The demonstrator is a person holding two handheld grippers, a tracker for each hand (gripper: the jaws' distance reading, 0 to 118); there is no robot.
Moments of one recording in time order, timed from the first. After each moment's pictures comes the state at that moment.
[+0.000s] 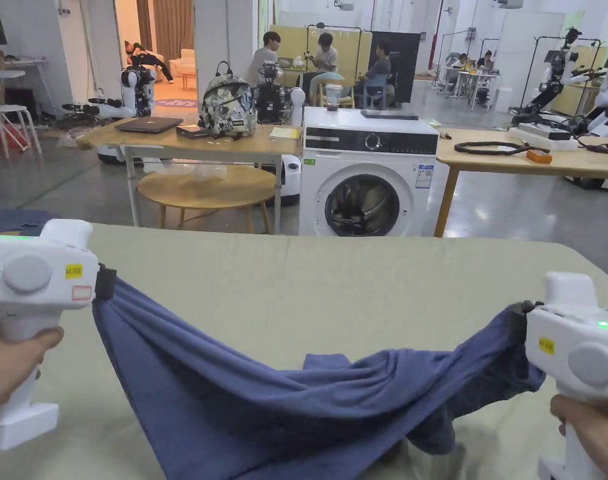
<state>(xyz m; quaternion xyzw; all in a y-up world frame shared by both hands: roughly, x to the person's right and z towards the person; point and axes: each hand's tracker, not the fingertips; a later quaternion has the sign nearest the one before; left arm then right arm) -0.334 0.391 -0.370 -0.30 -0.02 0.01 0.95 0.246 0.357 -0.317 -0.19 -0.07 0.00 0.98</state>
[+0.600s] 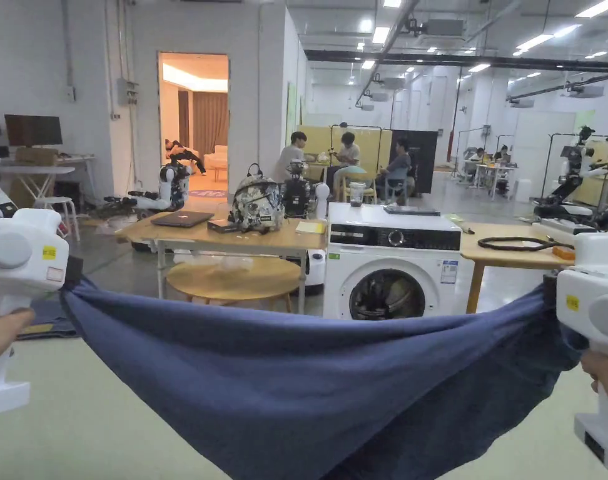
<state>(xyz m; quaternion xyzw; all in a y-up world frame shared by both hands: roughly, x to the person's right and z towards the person) -0.413 0.513 -0.414 -0.23 0.08 0.01 0.97 0.242 0.505 -0.398 -0.09 -0.10 0.03 0.99</state>
